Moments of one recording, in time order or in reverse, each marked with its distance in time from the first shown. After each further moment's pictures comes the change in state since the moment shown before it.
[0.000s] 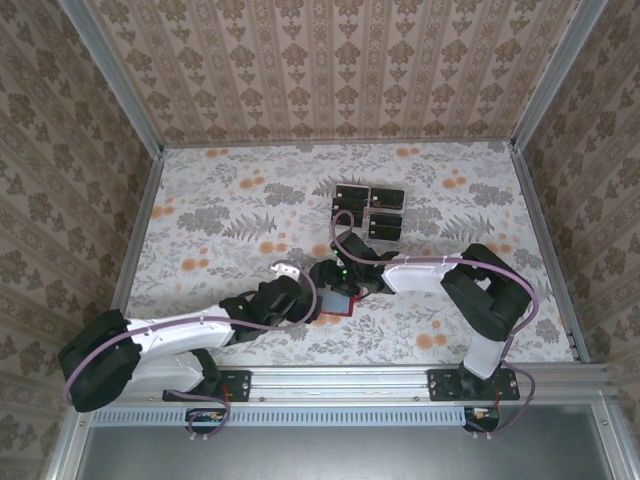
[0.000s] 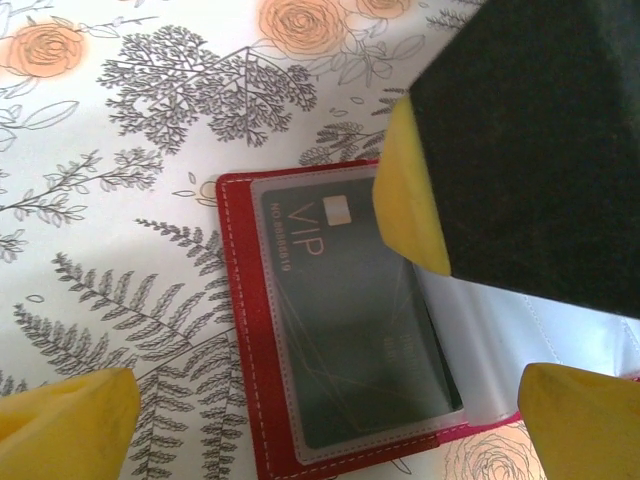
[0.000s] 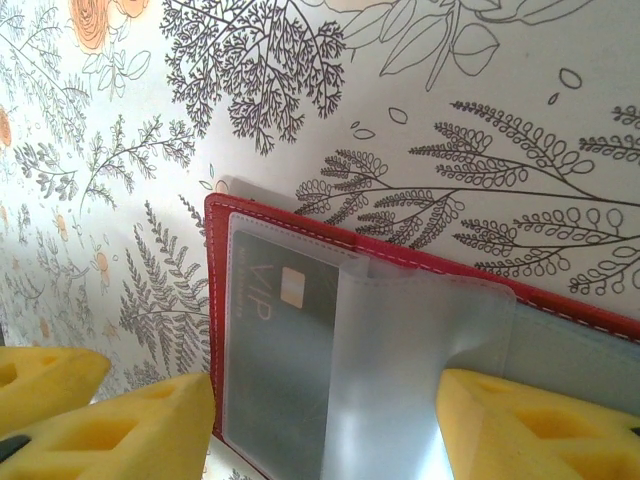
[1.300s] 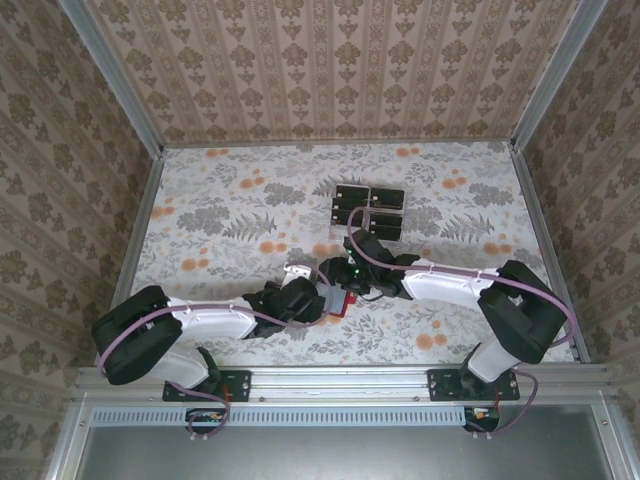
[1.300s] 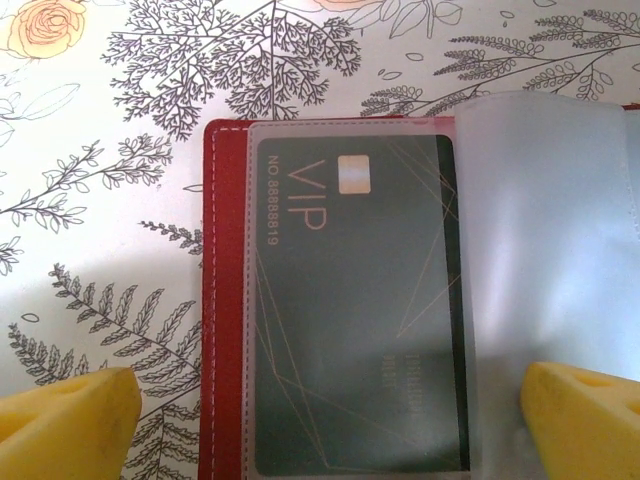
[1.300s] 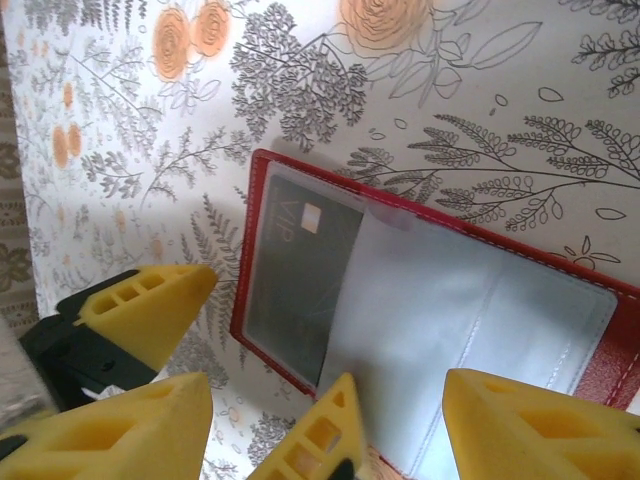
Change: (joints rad) left arm -0.018 0.213 0.055 0.032 -0.113 0.013; right arm -0.008 -0.195 -0.077 -0.058 0.049 -0.016
